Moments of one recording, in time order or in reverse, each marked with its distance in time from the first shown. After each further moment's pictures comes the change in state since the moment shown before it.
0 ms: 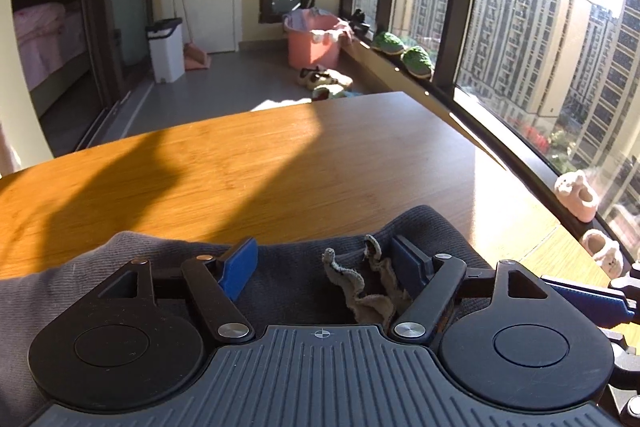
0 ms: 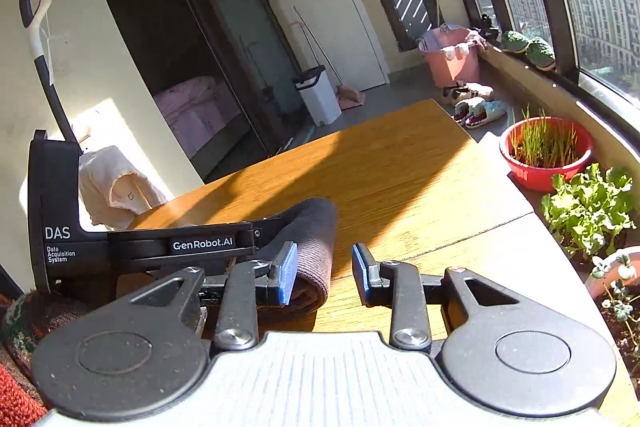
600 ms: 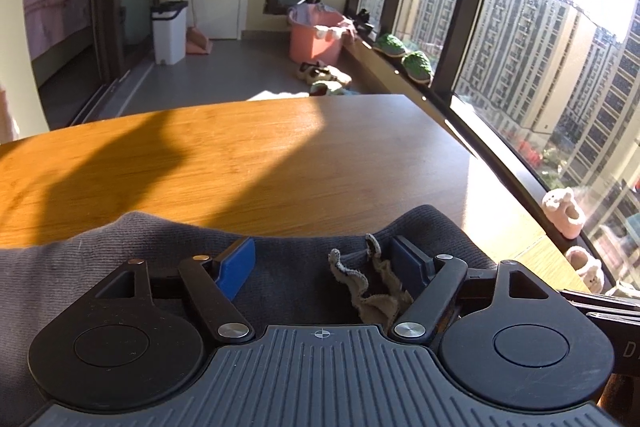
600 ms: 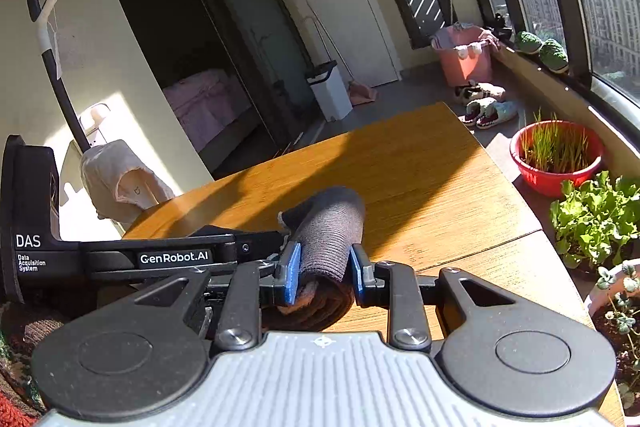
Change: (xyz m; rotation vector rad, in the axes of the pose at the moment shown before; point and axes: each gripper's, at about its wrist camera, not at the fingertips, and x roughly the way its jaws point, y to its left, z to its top) left arm -0.013 0.007 -0.003 -0.073 0.012 -0.034; right arm -0.002 0.008 0.010 -0.153 -0.002 -0.021
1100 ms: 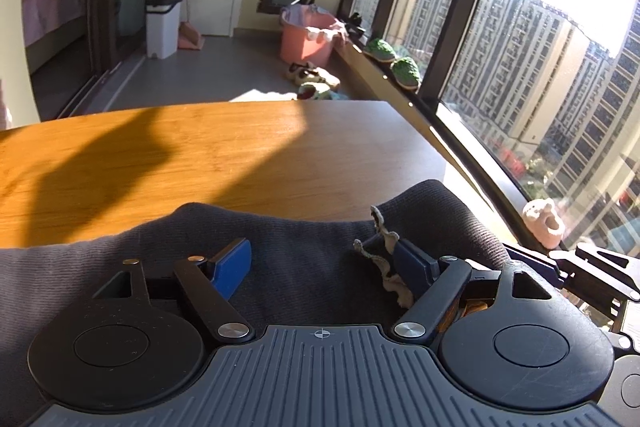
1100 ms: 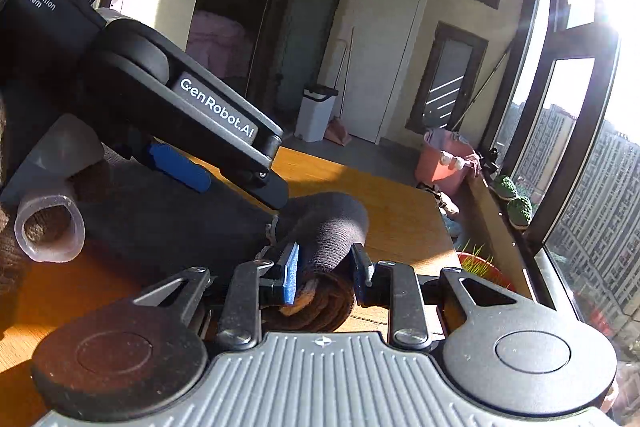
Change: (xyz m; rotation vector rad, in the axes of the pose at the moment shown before) left arm -0.011 0.000 0.002 -0.070 0.002 -0.071; right arm 0.018 0.080 -0.031 -0.608 -0.071 -0.235
